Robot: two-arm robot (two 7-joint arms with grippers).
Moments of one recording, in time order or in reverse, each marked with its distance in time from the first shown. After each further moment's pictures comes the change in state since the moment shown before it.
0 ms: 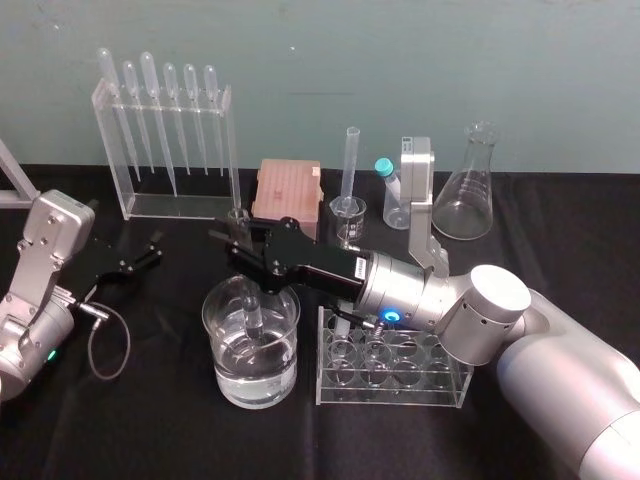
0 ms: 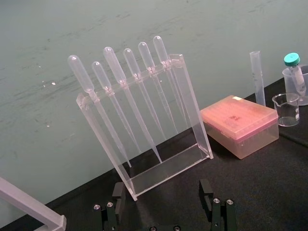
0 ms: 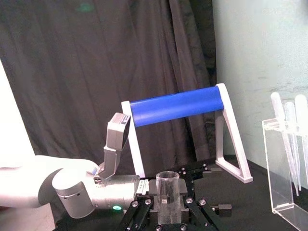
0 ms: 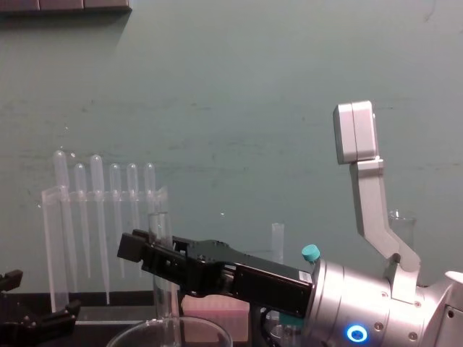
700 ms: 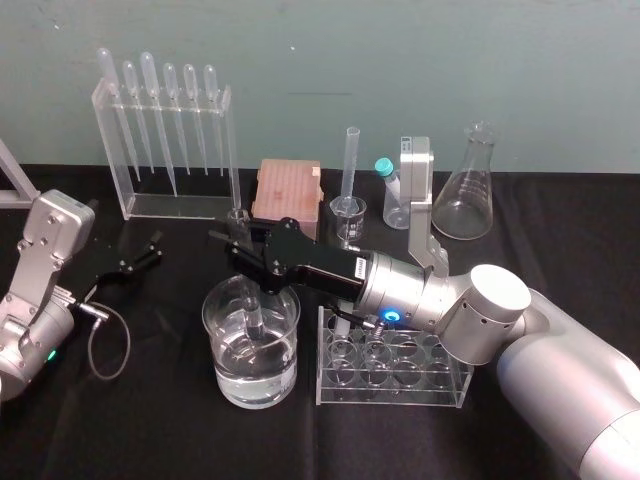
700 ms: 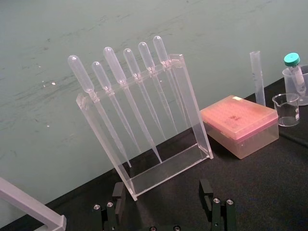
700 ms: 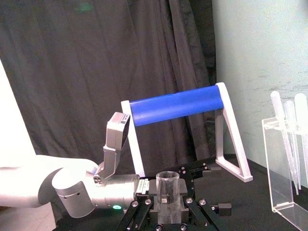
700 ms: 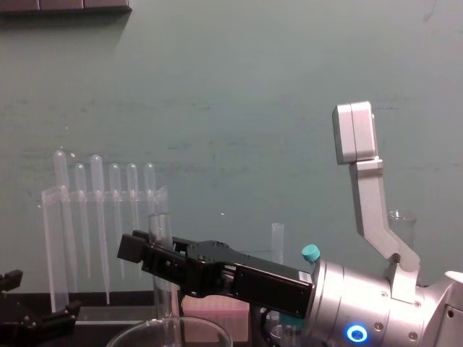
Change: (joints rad) left arm 0.000 0.000 0.000 0.000 0.000 0.000 0.000; right arm 0.001 -0.001 0.001 0.002 -0.001 0.005 0.000
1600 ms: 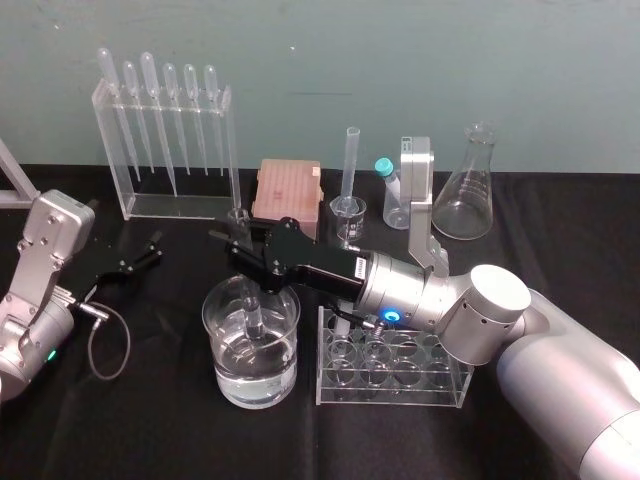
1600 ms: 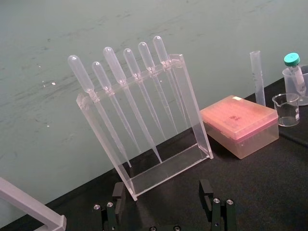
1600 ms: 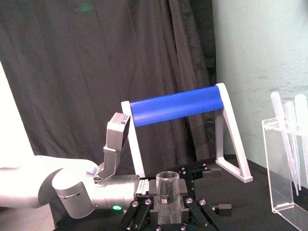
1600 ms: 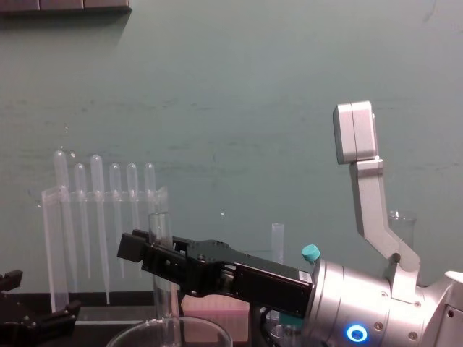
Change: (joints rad) left arm 0.000 0.000 0.000 0.000 0.000 0.000 0.000; right arm -0.001 0.000 0.000 -0.001 0.001 -0.002 0.000
